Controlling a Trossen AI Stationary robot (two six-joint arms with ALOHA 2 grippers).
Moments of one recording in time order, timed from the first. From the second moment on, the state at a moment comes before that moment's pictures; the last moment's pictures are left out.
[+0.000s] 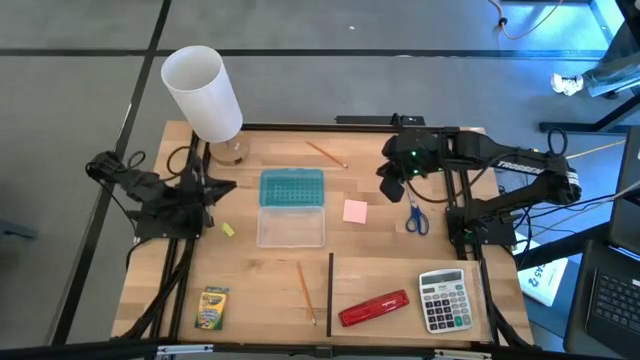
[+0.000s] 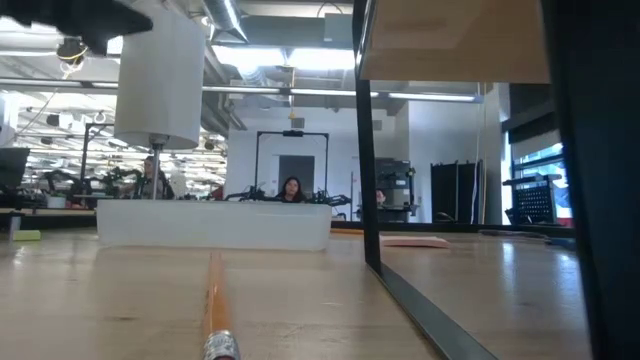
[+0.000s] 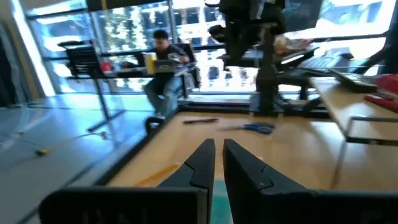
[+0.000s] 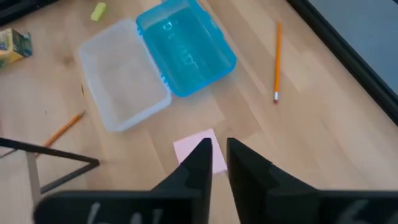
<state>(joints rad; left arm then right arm) -0.50 0.17 0.40 -0.28 -0.83 0.04 -0.16 1.23 1.31 -0.96 0.08 0.31</state>
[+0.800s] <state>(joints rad) -0.33 0.87 1.04 -0.82 -0.61 -0.39 -0.16 1.23 1.33 -1.27 0.07 0.77</state>
